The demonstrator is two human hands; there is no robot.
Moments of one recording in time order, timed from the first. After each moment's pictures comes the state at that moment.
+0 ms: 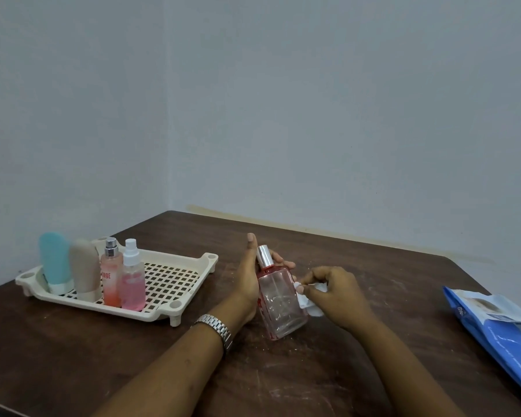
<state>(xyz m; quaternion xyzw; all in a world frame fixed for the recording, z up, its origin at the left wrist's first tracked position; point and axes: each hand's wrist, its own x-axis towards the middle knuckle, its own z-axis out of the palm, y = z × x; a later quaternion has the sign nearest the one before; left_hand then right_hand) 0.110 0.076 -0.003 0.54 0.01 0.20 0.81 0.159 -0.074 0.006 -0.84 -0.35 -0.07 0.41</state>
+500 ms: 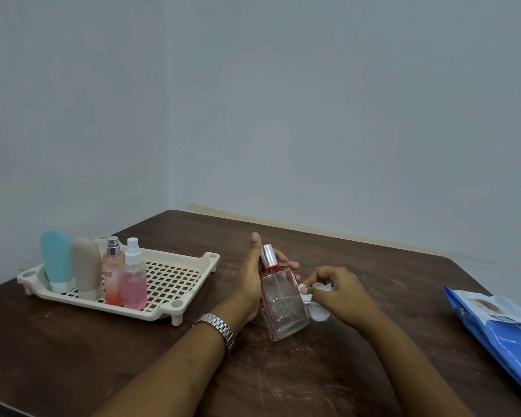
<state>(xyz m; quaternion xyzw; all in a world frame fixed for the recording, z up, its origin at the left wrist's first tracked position) 0.113 0.078 -0.007 0.55 -0.01 0.19 0.82 0.162 -0.079 0.010 -0.83 -0.36 -0.02 0.42</state>
